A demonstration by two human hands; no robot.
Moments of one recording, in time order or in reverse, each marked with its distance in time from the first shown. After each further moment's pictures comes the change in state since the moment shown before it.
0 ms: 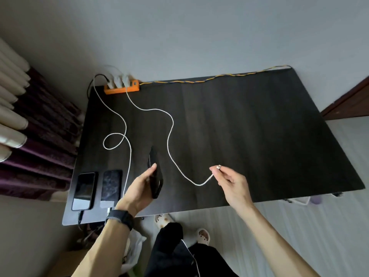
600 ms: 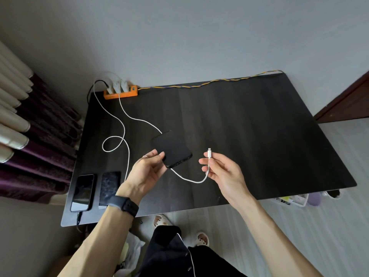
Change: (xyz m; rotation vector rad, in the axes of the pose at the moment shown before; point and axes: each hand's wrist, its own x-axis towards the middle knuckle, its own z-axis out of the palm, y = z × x) left_hand -0.015 0.030 0.048 -0.111 -0.041 0.151; right_hand -0.014 -0.041 0.000 0.252 -0.160 -0.009
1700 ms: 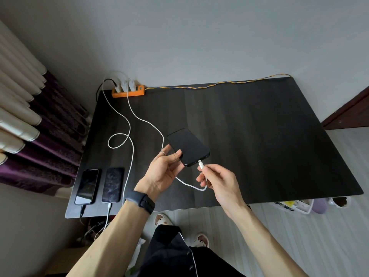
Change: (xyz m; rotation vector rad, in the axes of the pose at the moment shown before) left_hand -0.021 -0.018 0.049 0.001 -0.023 0.020; right_hand -0.023 0.001 0.013 -0.173 -0.006 0.003
